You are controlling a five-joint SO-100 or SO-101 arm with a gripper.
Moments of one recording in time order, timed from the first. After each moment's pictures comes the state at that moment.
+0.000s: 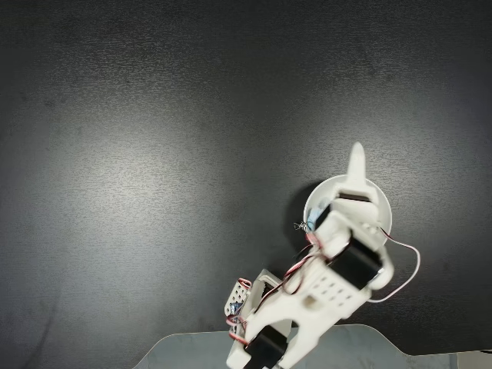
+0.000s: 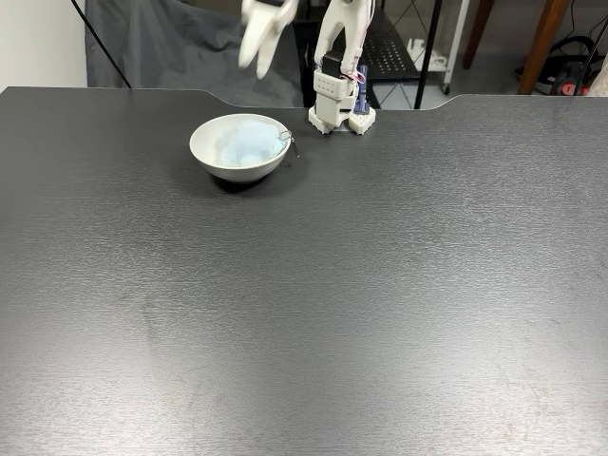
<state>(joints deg) 35.5 117.5 81.0 98.7 -29.1</state>
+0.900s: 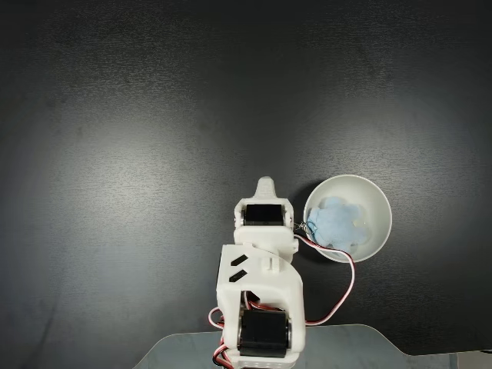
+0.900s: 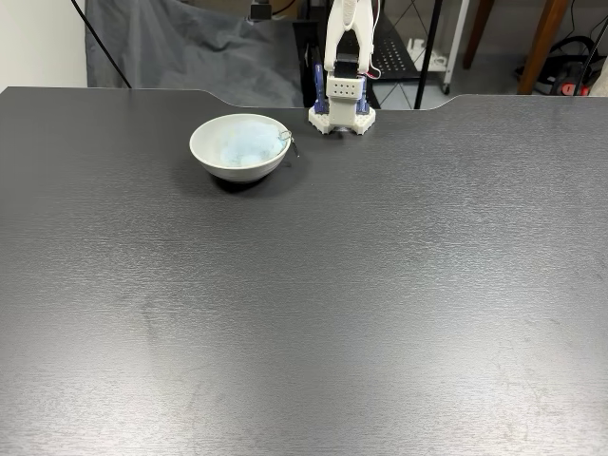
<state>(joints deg) 7.7 127.1 71.9 98.7 -6.4</state>
